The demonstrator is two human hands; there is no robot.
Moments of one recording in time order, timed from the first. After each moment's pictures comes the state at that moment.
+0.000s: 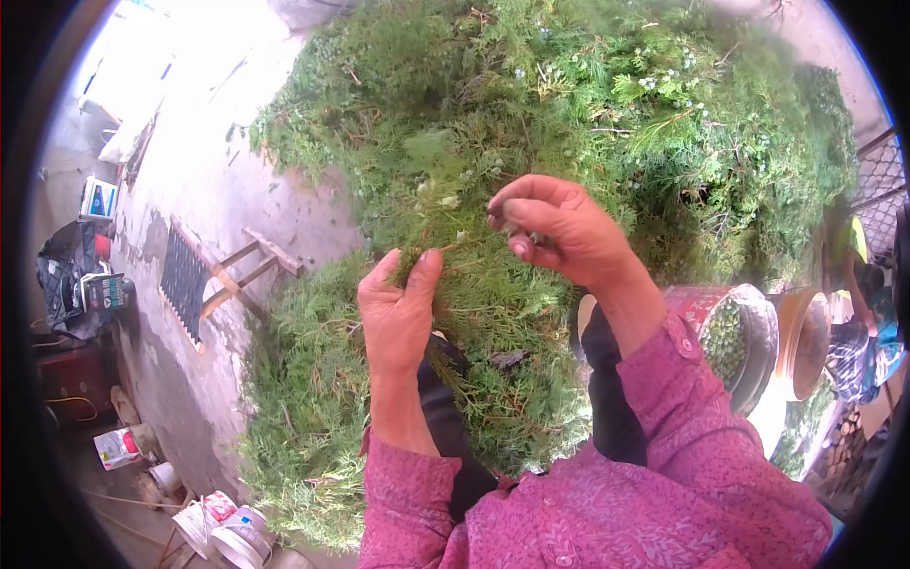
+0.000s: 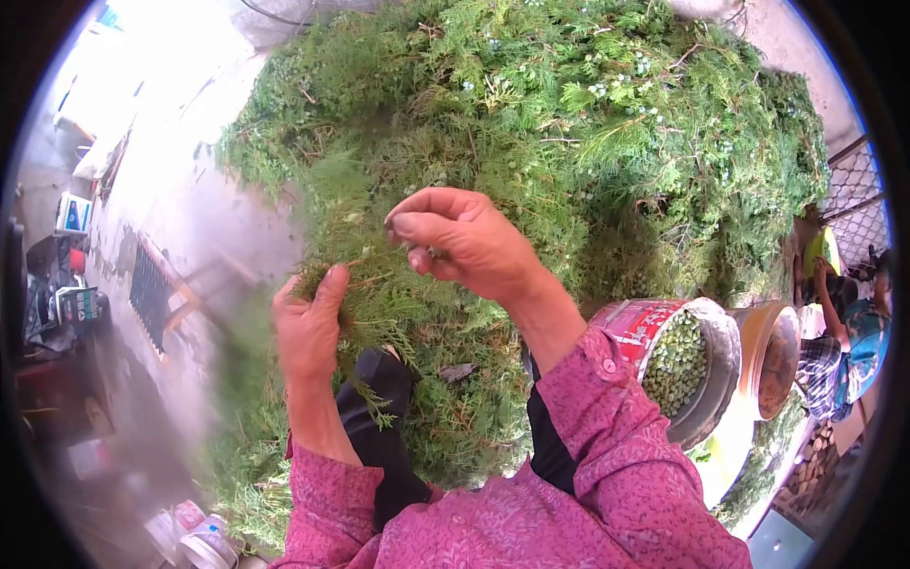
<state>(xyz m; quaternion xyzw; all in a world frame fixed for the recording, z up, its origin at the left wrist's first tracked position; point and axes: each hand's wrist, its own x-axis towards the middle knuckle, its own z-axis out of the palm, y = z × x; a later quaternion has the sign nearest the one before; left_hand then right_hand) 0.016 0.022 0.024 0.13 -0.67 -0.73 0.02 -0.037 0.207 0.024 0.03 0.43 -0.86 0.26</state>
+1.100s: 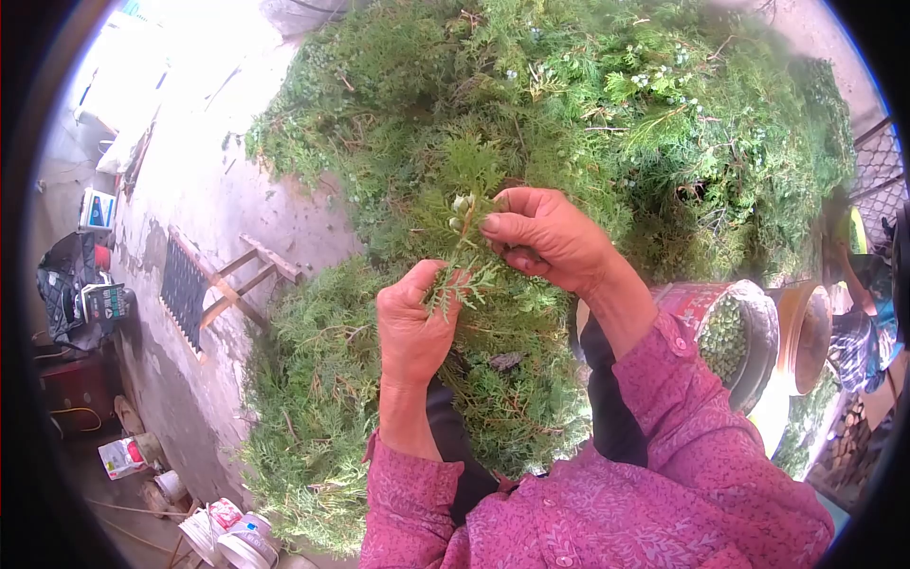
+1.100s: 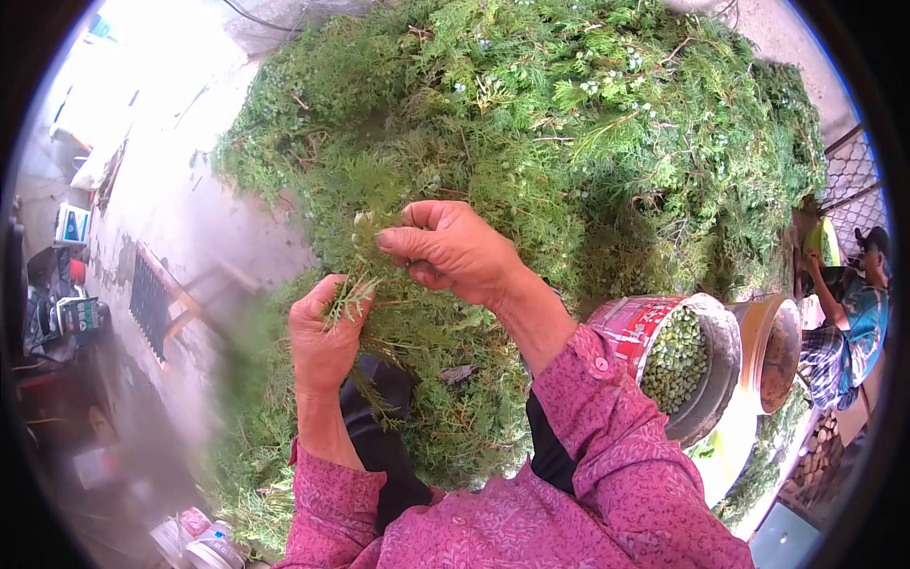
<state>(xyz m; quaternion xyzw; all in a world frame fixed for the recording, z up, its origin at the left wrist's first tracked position) 0.018 0.030 0.021 -0.02 -0.82 -0.57 0.01 -0.039 0.205 0.019 0.06 0.45 -0.83 0.32</state>
